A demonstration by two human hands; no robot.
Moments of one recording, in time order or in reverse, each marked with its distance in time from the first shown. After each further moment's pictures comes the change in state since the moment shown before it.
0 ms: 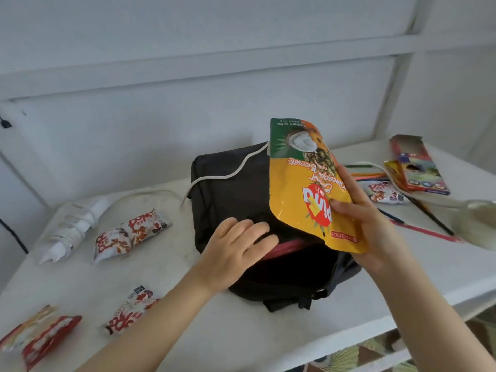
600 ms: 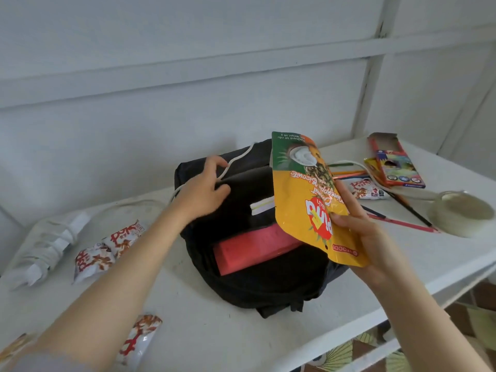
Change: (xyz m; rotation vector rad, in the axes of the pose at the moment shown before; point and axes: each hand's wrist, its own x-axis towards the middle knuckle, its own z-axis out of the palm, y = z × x) left_hand 0.071 -0.090 0.007 -0.512 -0.483 -0.799; right_hand -0.017 0.008 -0.020 0.053 0.090 0.034
